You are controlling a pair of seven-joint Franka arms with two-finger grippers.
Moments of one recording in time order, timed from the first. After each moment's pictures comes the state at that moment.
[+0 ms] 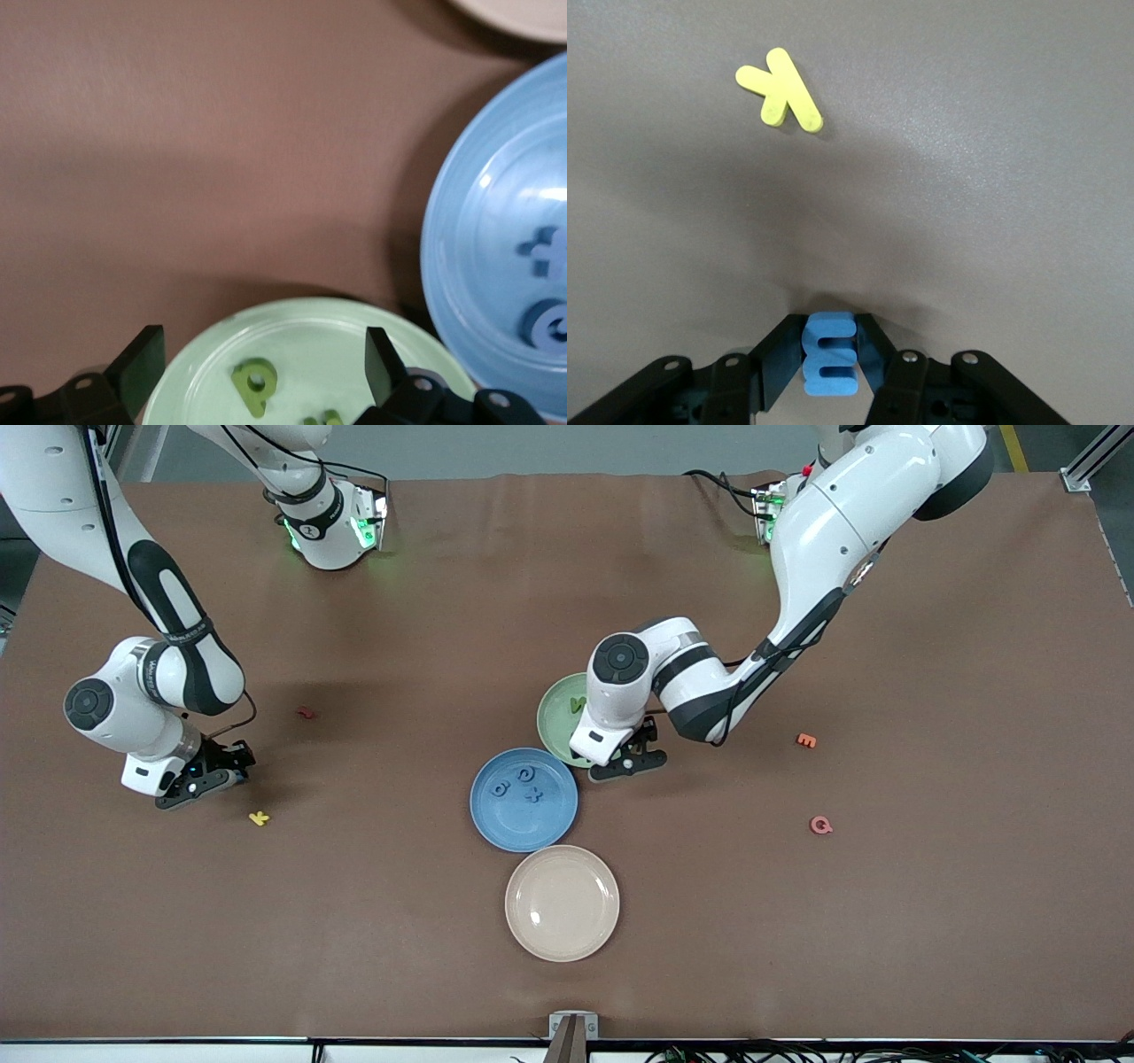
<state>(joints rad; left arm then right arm) -0.17 0.81 -0.69 -1.61 0.63 2.20 -1.29 -0.19 0.47 -0.04 -2.18 0.00 2.65 -0.68</state>
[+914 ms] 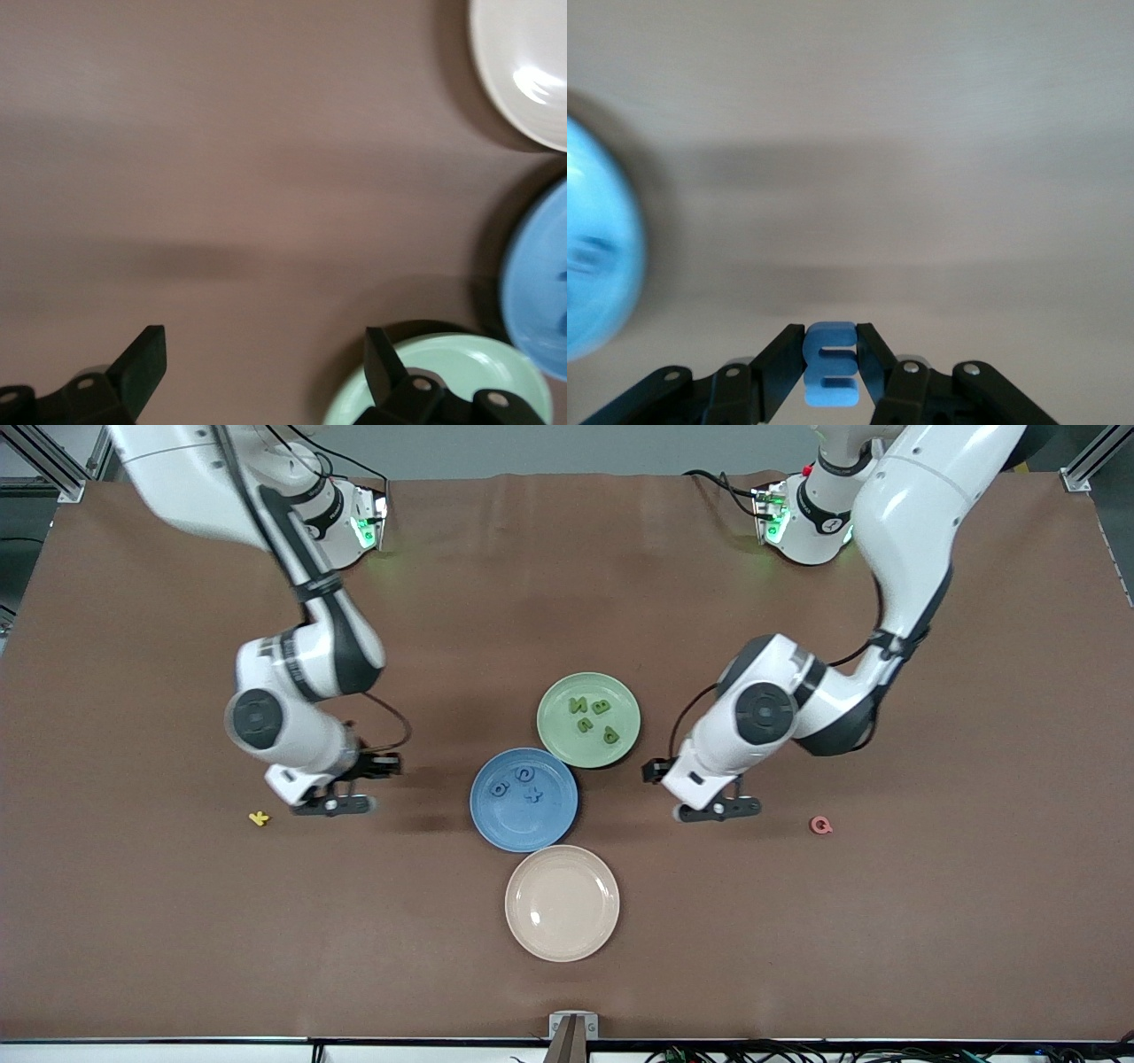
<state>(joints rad) -0.05 0.58 -0.49 -1.69 0.16 2.19 -0.64 0.36 0.44 0.00 -1.89 0.12 2.26 0.33</state>
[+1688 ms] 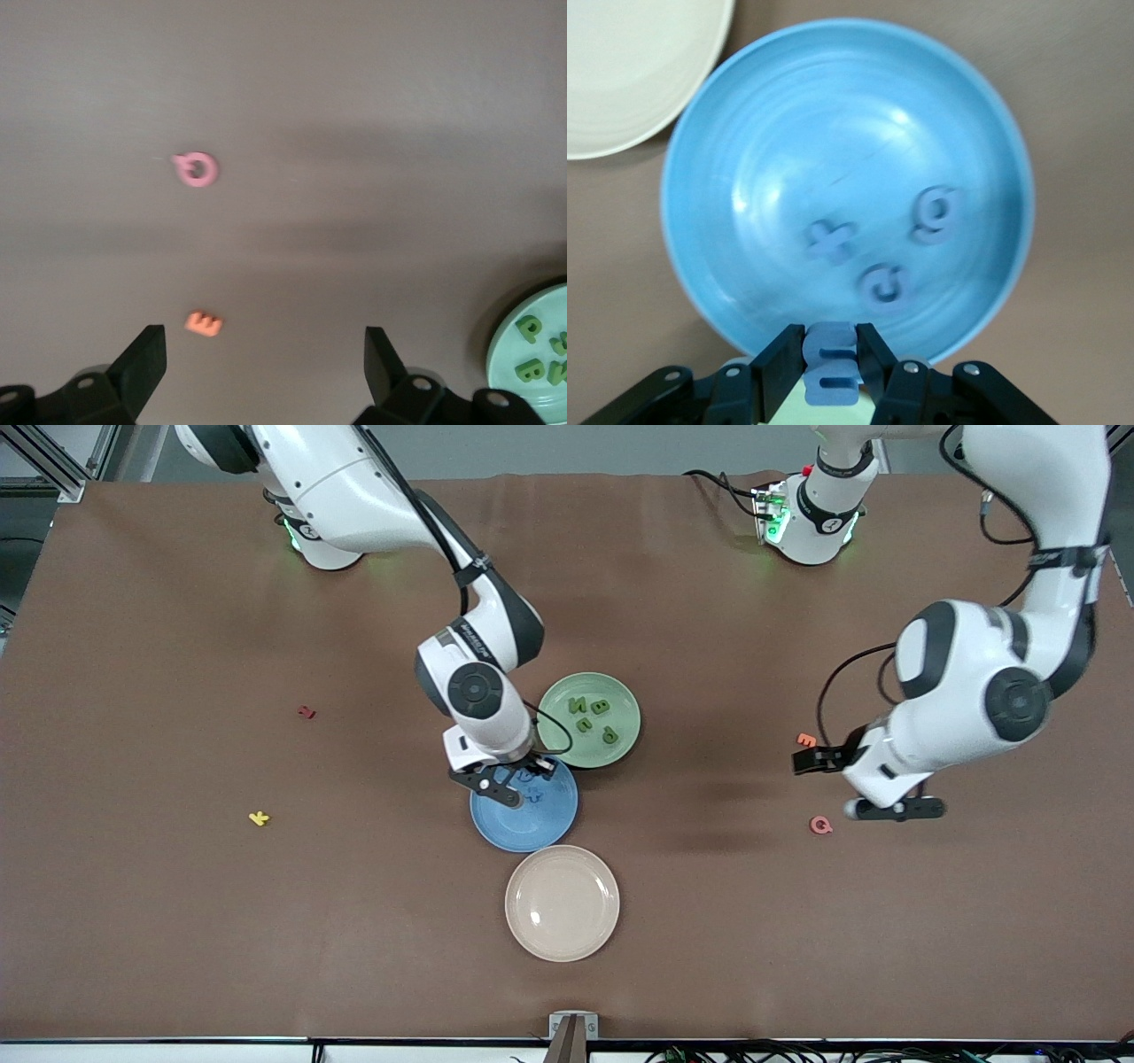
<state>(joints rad) -0.04 0.28 -0.12 -1.79 -0.10 1.99 -0.16 0.67 0.74 0.00 -1.48 0.12 2.26 1.08</state>
